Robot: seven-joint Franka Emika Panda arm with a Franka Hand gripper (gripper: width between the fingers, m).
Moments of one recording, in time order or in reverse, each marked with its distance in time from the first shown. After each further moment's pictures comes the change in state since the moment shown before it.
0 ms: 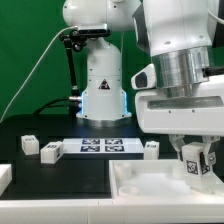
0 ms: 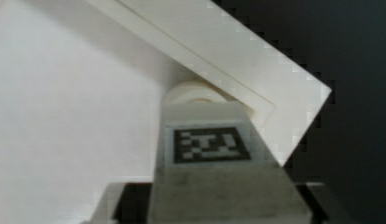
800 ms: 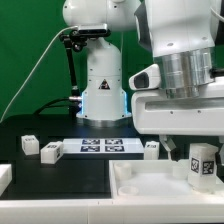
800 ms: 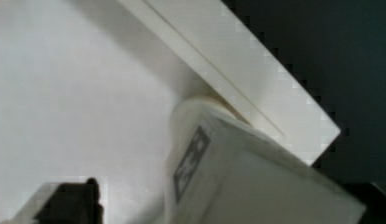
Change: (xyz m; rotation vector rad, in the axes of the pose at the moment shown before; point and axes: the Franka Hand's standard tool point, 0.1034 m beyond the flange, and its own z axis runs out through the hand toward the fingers) arm -0.007 0.003 0.000 -0.042 -0.038 -0.388
